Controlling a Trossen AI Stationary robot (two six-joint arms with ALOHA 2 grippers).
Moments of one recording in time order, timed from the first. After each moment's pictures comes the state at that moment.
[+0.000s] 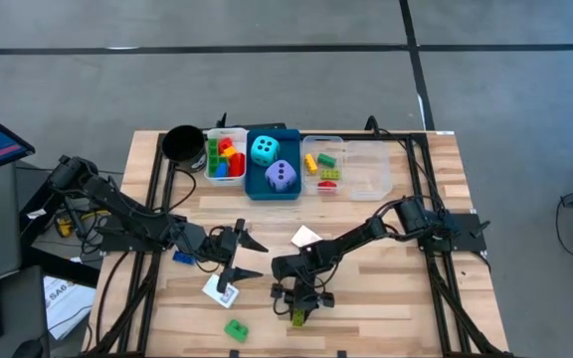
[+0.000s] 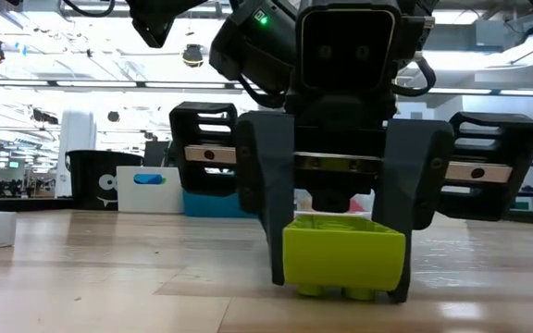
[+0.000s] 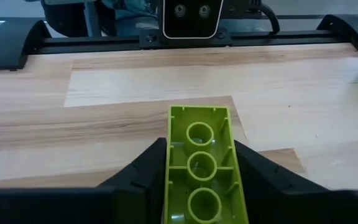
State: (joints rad) left arm -0.45 1.24 0.59 0.50 -0.25 -0.24; right arm 0.29 2.28 1.38 -0.03 -0.84 -0.90
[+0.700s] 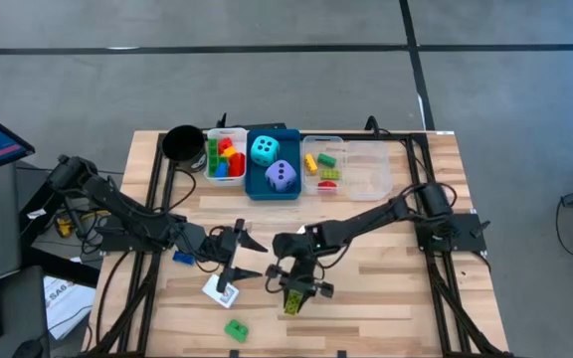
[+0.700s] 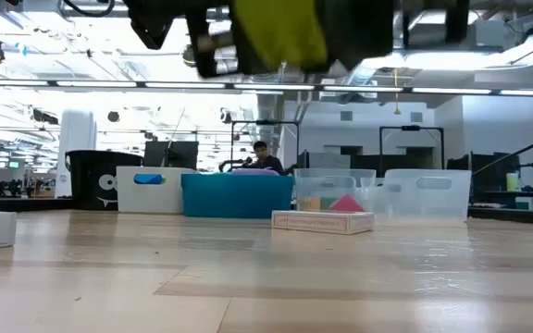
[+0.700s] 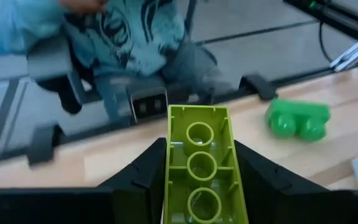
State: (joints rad) left arm -0.45 1.23 0.59 0.48 -0.25 -0.24; right arm 0.23 2.07 1.38 -0.09 -0.87 -0.65
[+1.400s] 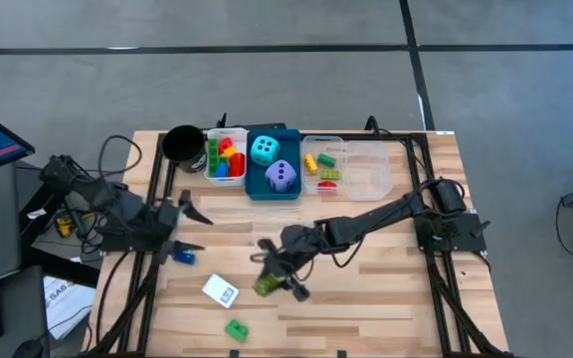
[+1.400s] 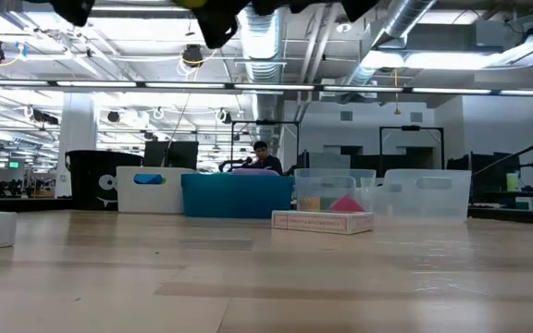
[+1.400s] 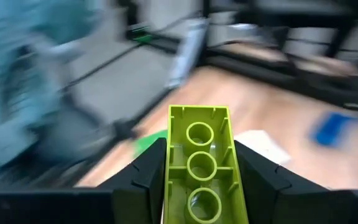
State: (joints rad) left arm -0.49 0.49 0.59 -0.35 -0.29 -0.13; right arm 0.24 1.96 1.38 0.15 -0.39 -0.13
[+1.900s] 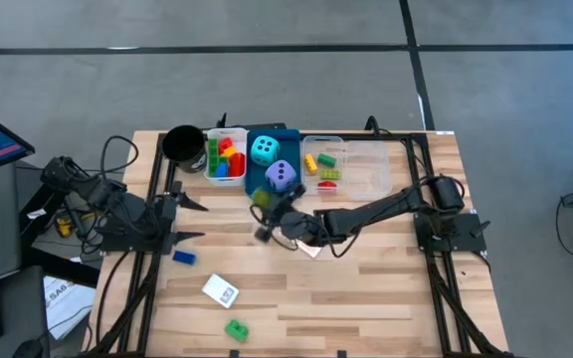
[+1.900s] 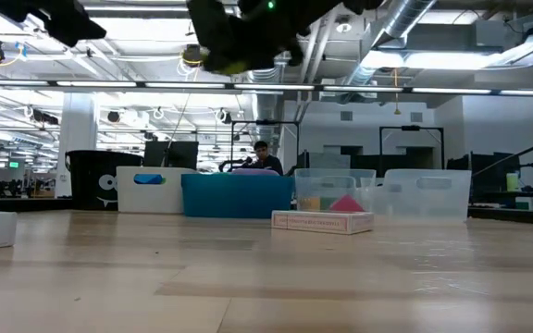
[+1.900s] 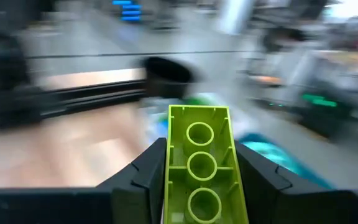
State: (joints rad) left arm -0.49 0.43 0.59 -0.59 -0.48 -0.11; right arm 0.18 1.96 1.38 0.24 0.85 0.06
